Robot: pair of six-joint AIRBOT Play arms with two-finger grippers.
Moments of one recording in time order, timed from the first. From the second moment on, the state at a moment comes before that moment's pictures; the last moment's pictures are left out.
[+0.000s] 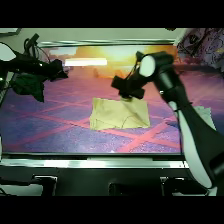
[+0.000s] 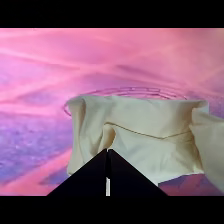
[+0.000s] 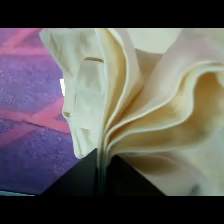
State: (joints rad) left arm -0.05 -1.58 1.85 1.07 -1.36 -1.72; right arm 0.50 -1.59 1.80 -1.36 1.35 2.29
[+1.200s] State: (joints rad) left arm -0.02 -1.57 1.85 1.08 -1.39 -1.70; right arm 0.39 -1.59 1.80 -1.31 1.30 2.02
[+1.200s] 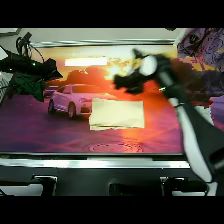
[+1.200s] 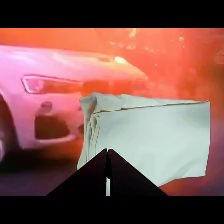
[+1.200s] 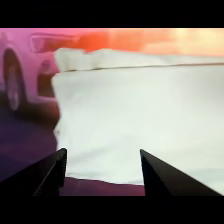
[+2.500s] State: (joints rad) left arm -0.01 -1.56 1.85 1.08 -1.39 -1.70; right arm -0.10 -1.65 0.99 -0.54 0.97 1.17
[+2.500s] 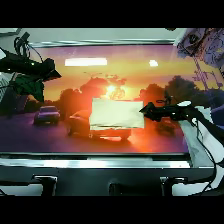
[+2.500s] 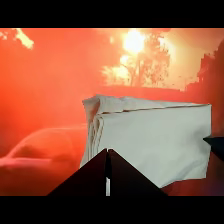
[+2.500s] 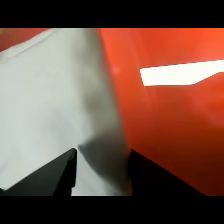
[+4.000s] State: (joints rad) left arm -0.01 -1.57 1.85 1.08 -1.39 -1.70; right arm -0.46 -1.54 1.79 -1.16 1.13 2.05
